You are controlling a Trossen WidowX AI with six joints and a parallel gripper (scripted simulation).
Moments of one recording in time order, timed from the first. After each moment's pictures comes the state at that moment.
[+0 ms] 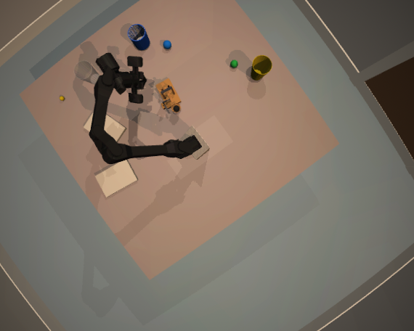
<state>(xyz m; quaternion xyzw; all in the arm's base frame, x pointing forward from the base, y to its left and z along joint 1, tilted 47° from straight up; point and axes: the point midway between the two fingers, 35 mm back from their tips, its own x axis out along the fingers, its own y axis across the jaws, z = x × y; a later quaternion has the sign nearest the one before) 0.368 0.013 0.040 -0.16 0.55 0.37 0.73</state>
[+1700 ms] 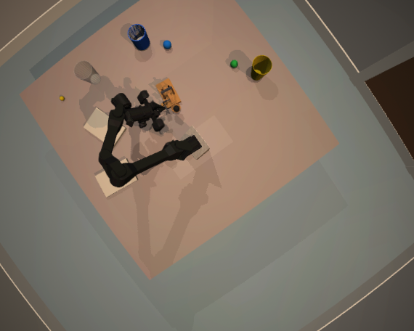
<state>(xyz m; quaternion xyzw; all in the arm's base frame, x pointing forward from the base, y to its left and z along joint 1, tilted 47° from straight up) 0.228 0.056 0.012 -0.46 0.52 0.53 0.48</state>
